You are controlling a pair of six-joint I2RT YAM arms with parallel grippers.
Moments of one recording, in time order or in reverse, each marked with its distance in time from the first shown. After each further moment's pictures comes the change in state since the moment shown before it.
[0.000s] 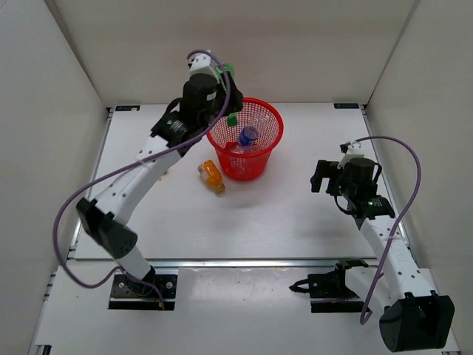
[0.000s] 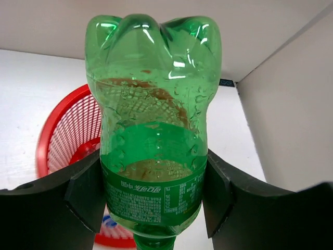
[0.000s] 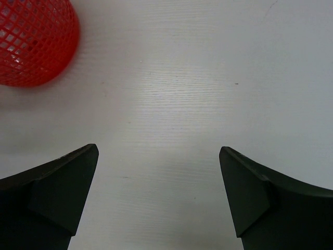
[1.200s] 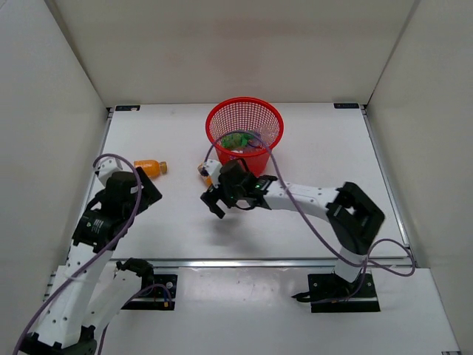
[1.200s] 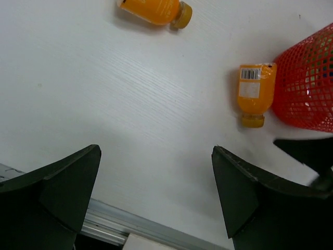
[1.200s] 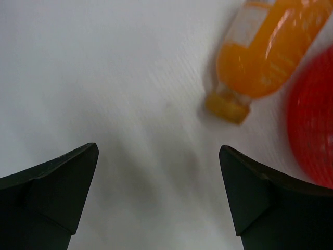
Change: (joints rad) left arm 0.325 -0.892 -0.845 -0.533 -0.100 -0.171; right arm 0.860 0.821 0.442 0.208 -0.039 -0.206
